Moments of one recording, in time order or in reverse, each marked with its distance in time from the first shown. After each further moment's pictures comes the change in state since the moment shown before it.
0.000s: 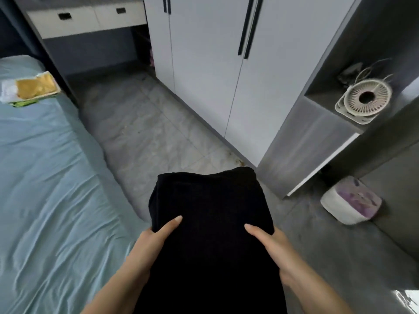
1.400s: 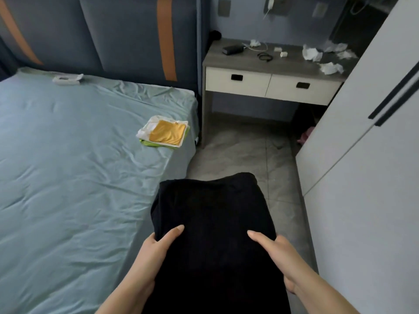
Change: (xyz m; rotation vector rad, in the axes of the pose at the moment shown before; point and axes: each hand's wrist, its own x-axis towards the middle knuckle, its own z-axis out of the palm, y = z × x) left_hand 0.534 0.439 -0.170 -0.630 0.635 0.074; right_hand 0.671 -0.525 0.408 -0.561 -0.688 -0.005
